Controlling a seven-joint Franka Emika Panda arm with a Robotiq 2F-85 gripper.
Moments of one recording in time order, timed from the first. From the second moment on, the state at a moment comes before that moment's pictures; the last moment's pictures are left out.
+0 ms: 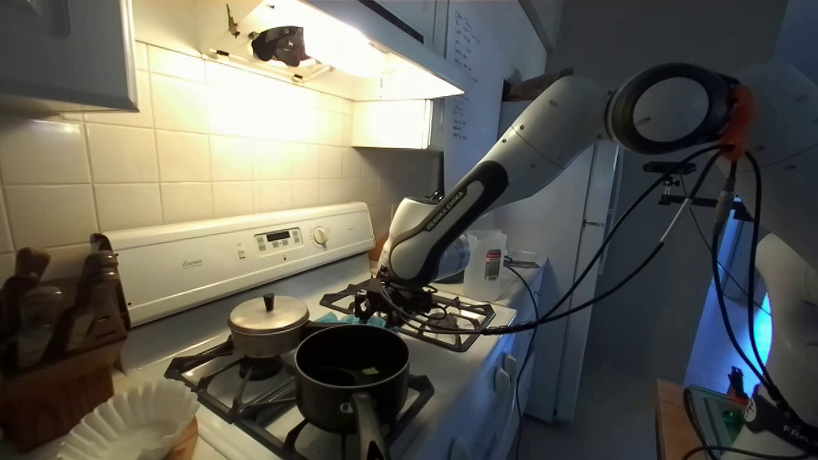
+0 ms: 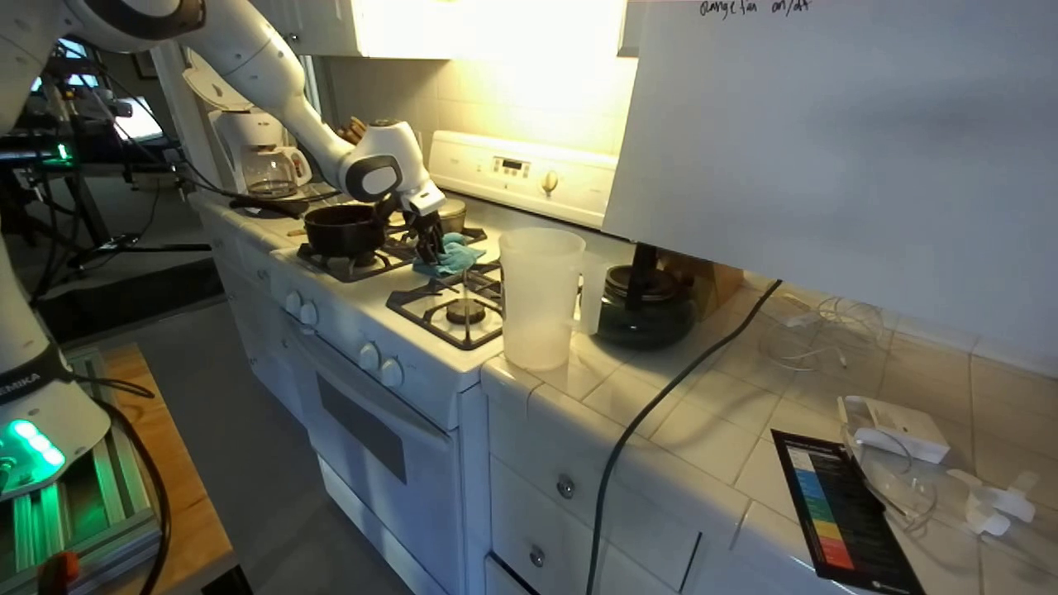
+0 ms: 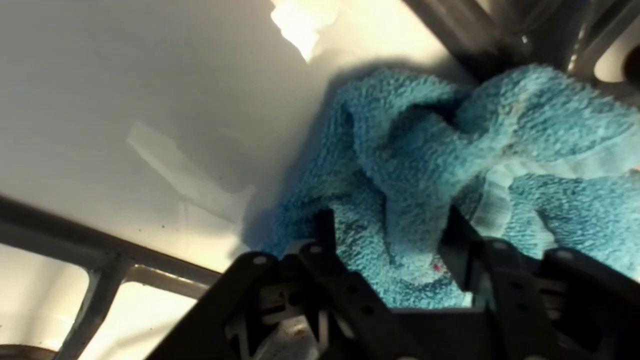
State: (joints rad) arm 0.33 0.68 -0.23 -1.83 0.29 2.82 0.80
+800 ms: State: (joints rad) arm 0.34 0.65 -0.25 -1.82 0.26 3.00 0.92
